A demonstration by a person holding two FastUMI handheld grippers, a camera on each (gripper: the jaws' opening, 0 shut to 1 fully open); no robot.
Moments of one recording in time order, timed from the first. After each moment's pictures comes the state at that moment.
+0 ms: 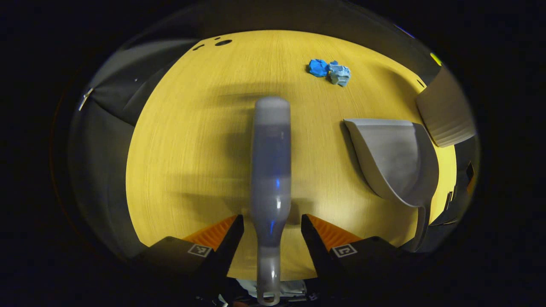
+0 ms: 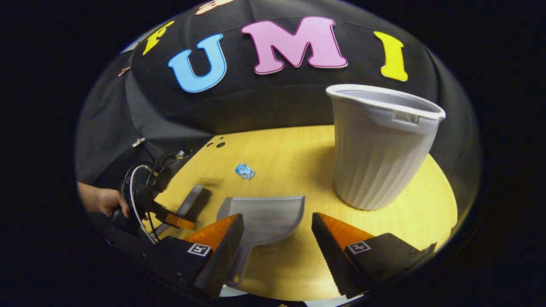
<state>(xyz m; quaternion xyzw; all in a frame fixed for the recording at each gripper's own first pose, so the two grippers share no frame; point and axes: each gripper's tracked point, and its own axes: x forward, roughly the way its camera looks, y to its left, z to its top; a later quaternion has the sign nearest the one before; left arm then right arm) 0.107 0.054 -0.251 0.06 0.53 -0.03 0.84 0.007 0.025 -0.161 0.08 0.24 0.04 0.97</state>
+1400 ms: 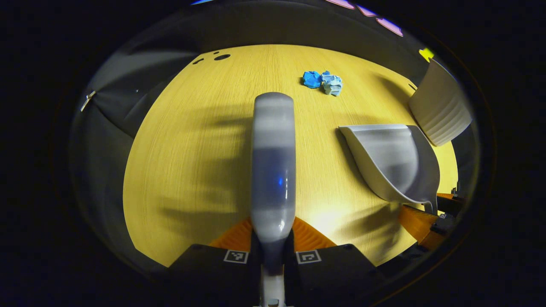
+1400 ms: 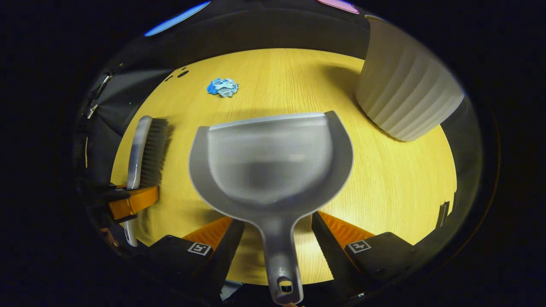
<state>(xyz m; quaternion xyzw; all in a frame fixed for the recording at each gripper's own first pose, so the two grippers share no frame) 0.118 0.058 -0.254 0.07 0.45 -0.04 0.89 0.007 0.090 -0.304 0.05 0.49 -0.08 0.87</state>
